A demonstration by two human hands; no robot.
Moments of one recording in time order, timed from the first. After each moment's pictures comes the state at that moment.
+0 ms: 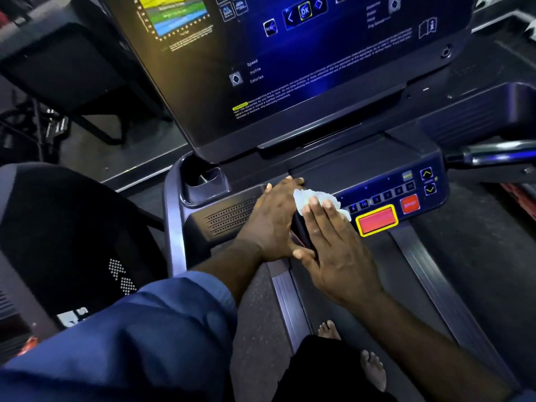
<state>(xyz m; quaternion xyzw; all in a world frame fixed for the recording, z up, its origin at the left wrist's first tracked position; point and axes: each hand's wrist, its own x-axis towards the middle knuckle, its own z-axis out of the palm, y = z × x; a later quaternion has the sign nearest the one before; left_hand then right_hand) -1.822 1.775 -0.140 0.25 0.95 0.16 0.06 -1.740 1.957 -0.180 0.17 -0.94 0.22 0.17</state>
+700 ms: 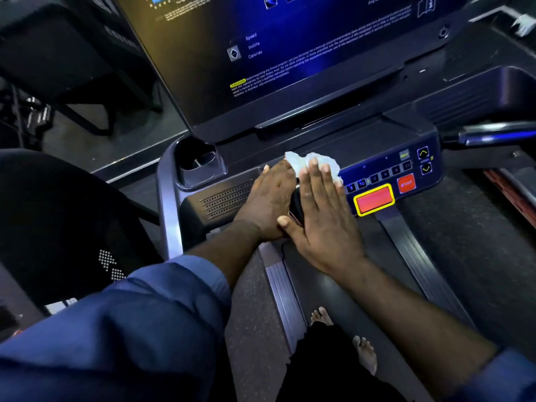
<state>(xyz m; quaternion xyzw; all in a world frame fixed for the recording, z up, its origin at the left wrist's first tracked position) -1.817 1.778 -0.139 0.25 0.95 0.17 0.04 -1.749 1.935 -0.153 0.09 -0.97 0.20 0.07</state>
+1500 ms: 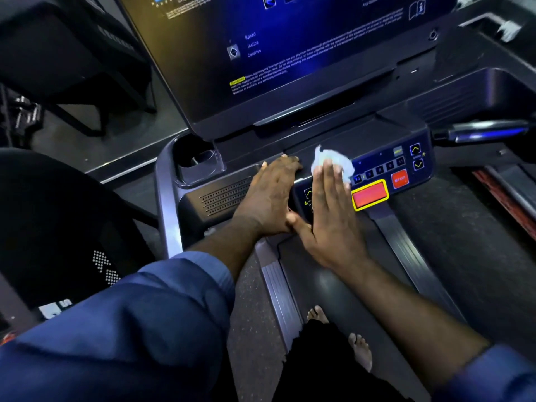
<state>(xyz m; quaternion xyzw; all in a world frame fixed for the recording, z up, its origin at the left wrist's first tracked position) -1.817 1.778 -0.138 0.25 0.95 0.18 0.04 -1.740 1.944 -0.168 0.07 -0.96 0.27 0.10</state>
